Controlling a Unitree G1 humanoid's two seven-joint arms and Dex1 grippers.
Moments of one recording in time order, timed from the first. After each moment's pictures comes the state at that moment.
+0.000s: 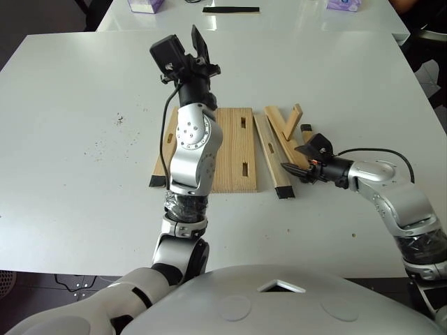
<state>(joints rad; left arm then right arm) -0.38 -0.14 -0.09 -0.14 -0.20 0.12 0.42 -0.06 -0.61 0.21 -0.34 0.28 0.75 0.60</state>
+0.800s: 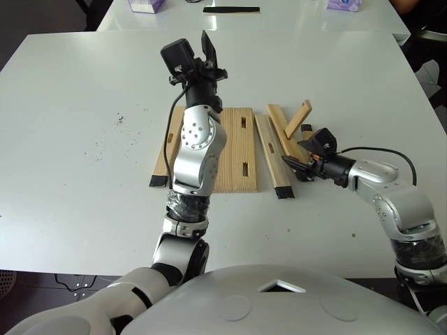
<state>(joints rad) -0.38 -0.14 -0.12 -0.11 -0.21 0.13 0.40 -0.02 -0.55 0.15 -0.41 0.27 0.84 0.48</state>
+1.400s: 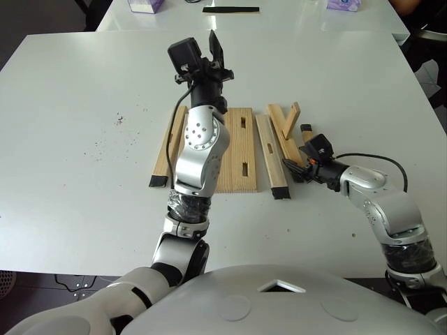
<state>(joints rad) -0.38 -0.14 -0.15 -0.12 -0.22 0.14 0.39 -0.01 -0.50 0.15 -0.41 0.23 0.87 0.42</state>
